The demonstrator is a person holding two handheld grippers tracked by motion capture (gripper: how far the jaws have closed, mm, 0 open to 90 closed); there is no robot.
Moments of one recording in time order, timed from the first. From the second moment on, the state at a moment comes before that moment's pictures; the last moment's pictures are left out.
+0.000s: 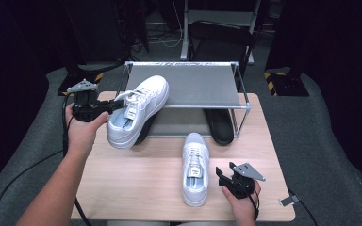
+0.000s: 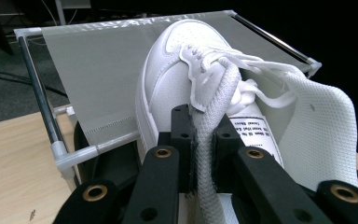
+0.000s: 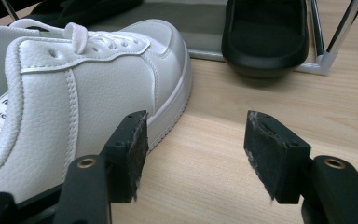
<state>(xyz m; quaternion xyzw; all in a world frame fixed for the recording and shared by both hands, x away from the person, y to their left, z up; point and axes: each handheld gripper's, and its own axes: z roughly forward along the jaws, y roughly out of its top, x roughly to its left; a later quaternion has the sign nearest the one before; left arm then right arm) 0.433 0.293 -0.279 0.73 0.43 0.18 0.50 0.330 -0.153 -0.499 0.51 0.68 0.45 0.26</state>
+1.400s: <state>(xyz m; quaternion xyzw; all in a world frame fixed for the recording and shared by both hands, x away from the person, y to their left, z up) 0.509 0.281 -0.282 0.70 0.49 0.21 0.48 0.331 -0.158 -0.502 0.51 0.68 0.45 0.26</state>
